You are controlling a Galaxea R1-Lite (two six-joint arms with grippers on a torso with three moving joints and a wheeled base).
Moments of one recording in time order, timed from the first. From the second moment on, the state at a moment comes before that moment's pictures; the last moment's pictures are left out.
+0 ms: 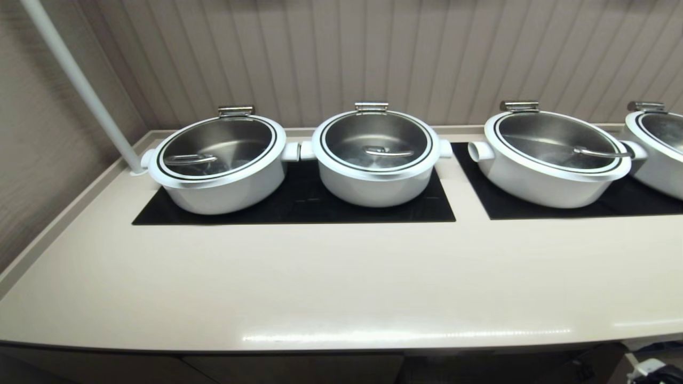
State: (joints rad) left arm 0.00 0.00 0.00 0.00 0.00 -0.03; right arm 0.43 1.03 -0.26 0.29 0.09 0.23
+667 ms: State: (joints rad) left arm 0.00 0.00 0.00 0.00 0.00 -0.03; right arm 0.43 1.03 -0.23 0.25 0.11 0.23
